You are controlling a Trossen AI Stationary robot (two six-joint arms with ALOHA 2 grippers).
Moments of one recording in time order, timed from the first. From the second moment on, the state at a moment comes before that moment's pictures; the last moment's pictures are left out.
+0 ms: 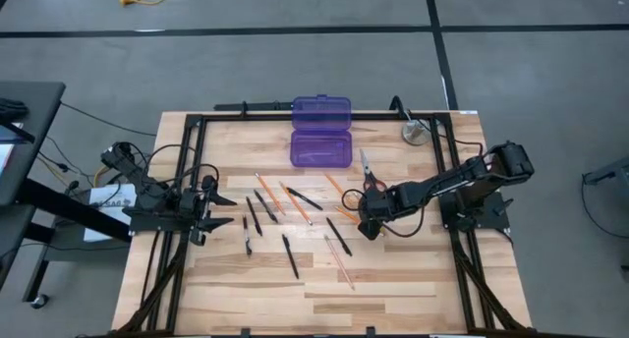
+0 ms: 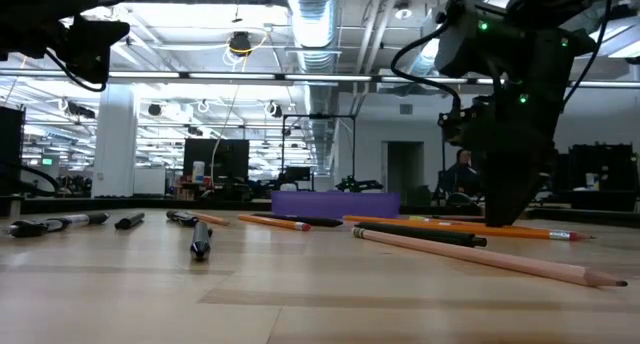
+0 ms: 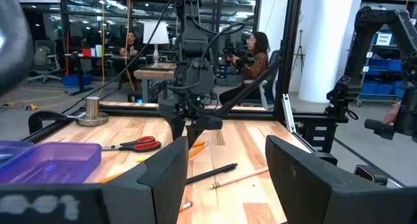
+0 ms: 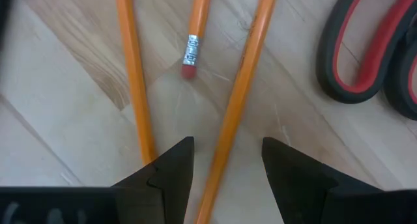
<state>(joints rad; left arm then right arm) -0.70 0.00 0.03 0.12 -0.63 0.00 0.16 1.59 0.75 -0.52 0.14 0.80</state>
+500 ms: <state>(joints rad) -0.70 0.00 0.03 0.12 -0.63 0.00 0.16 1.59 0.75 -0.53 0.14 0.84</state>
